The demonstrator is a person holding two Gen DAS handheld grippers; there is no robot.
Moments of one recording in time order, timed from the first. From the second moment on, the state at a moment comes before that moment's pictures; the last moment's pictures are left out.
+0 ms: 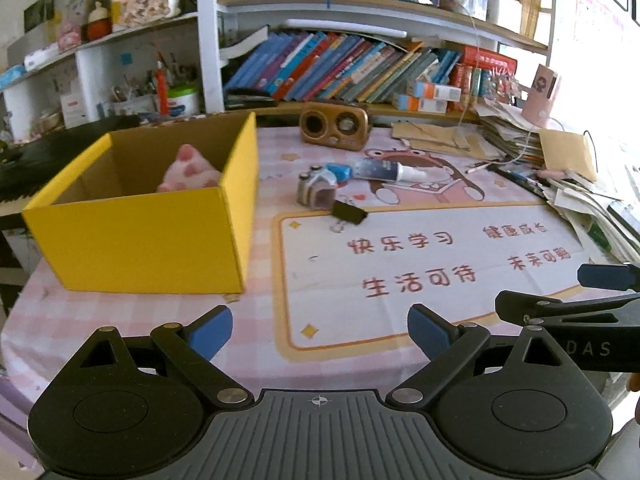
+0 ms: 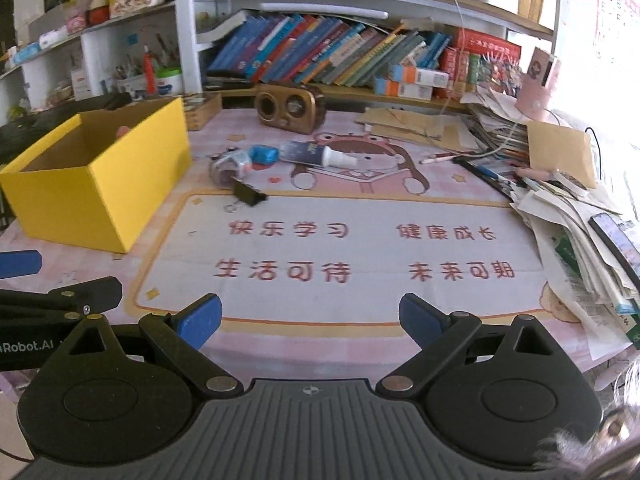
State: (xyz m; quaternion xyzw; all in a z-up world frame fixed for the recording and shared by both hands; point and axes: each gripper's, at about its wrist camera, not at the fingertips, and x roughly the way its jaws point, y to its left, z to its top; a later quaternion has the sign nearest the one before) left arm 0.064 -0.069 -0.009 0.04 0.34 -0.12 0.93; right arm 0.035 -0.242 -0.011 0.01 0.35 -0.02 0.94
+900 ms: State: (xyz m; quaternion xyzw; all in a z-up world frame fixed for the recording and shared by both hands) left arm 0.154 -0.146 -0.027 0.02 0.38 -0.09 0.92; right arm 0.141 -0.327 -0.022 0.01 0.37 0.01 0.93
